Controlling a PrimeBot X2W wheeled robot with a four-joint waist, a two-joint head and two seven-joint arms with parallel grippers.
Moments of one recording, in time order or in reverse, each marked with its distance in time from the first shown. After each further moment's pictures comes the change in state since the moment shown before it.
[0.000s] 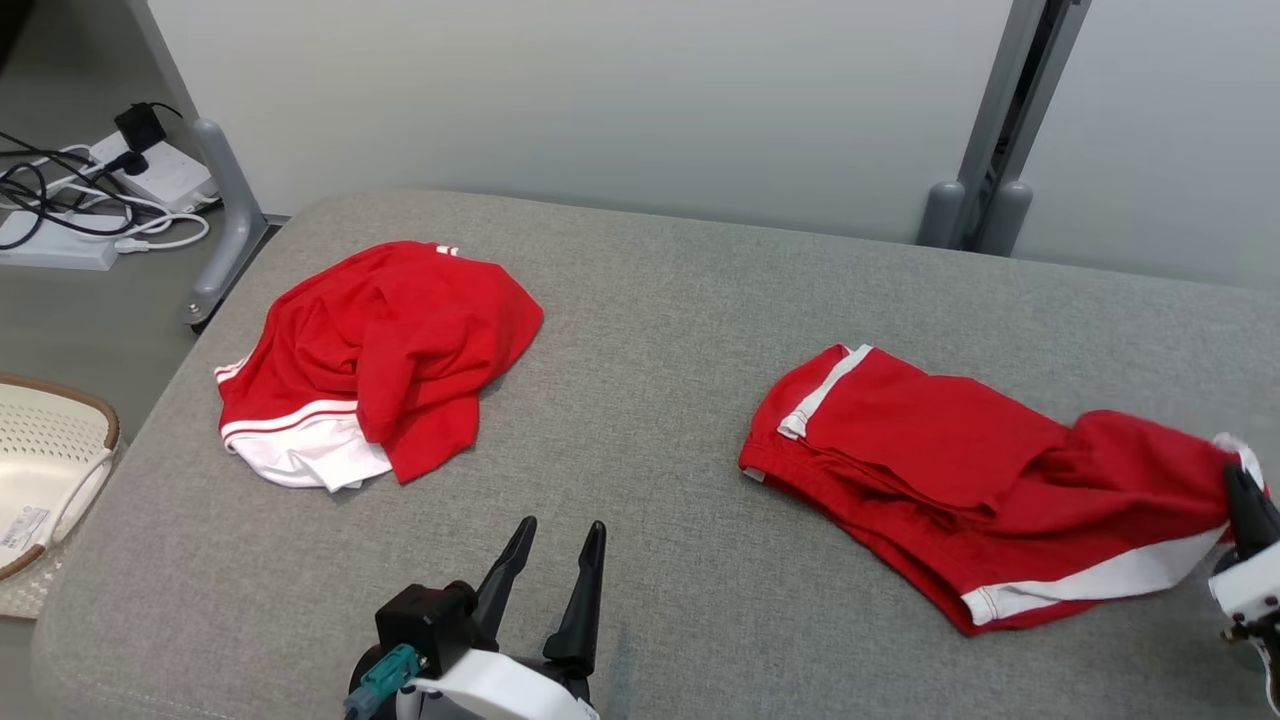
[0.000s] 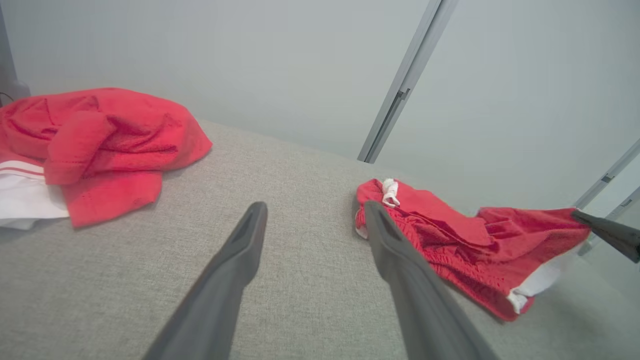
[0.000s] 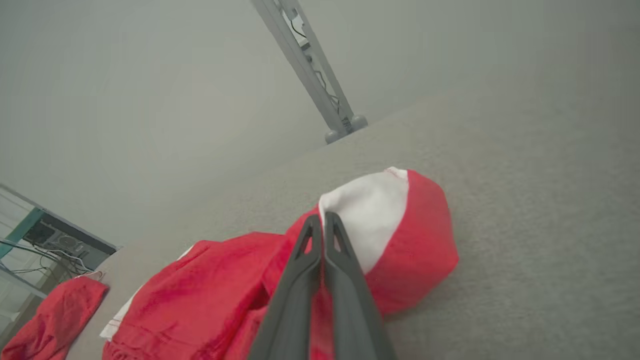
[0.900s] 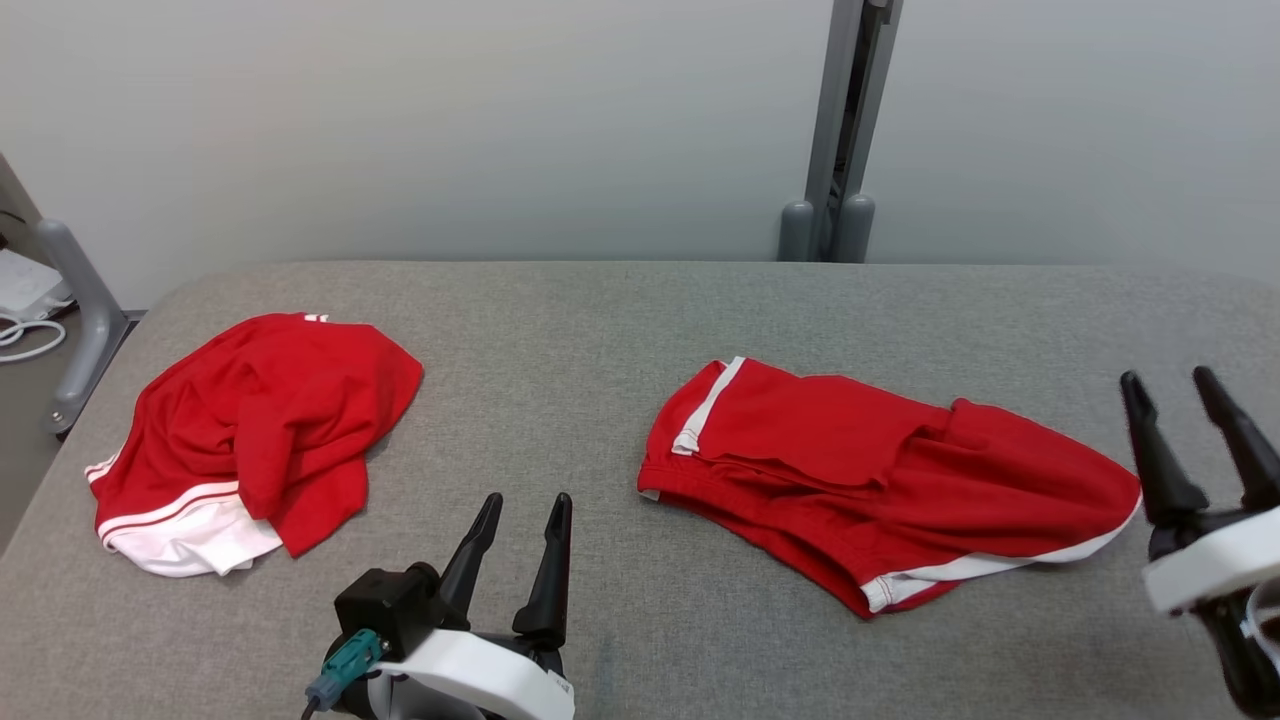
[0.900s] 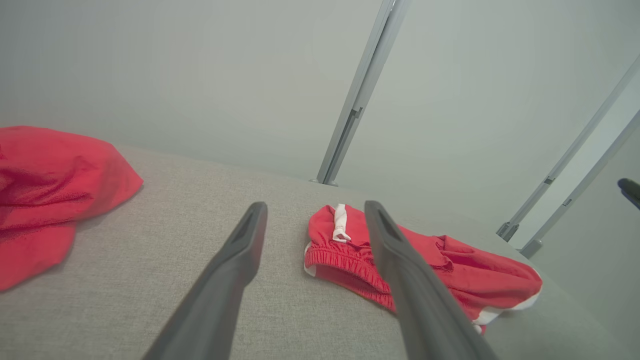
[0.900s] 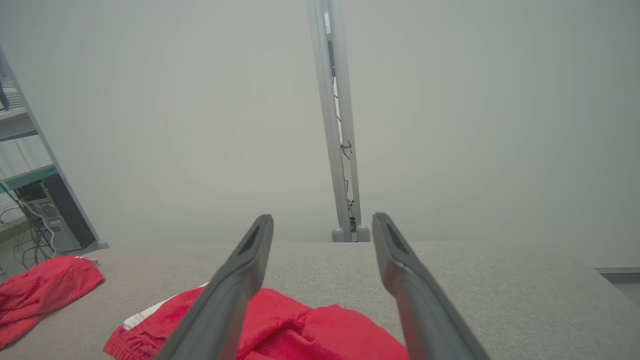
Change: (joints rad) left arm -0.007 0.000 0.065 -0.019 -0.009 0.004 0.000; right arm 0.138 0.080 -0.284 -0.384 -0.630 0.000 0.000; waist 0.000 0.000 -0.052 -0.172
